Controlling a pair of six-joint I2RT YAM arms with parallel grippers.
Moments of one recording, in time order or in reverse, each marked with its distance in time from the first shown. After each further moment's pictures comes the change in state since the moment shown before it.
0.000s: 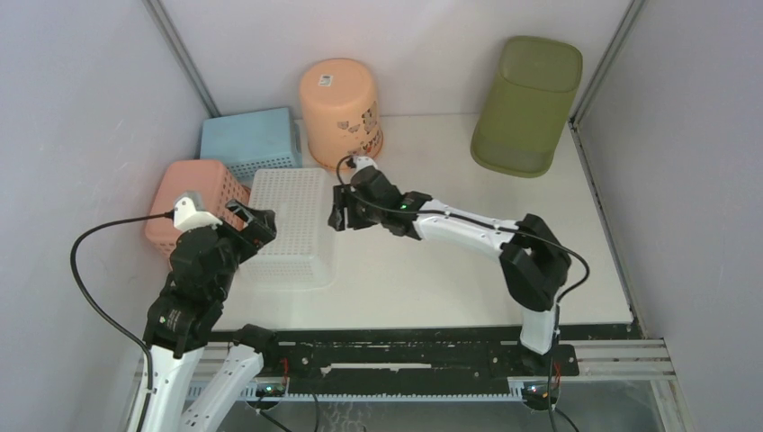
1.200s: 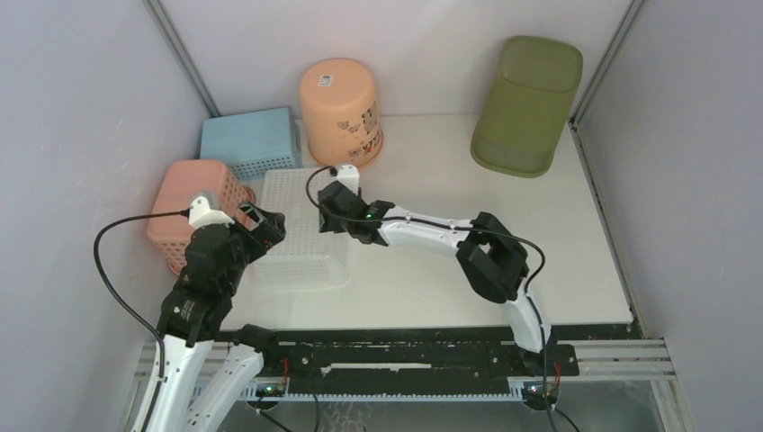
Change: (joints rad) left arm 0.011 0.014 -0.087 0.045 0.052 -0.003; right arm 0.105 0.319 0.296 -0.077 0.360 0.049
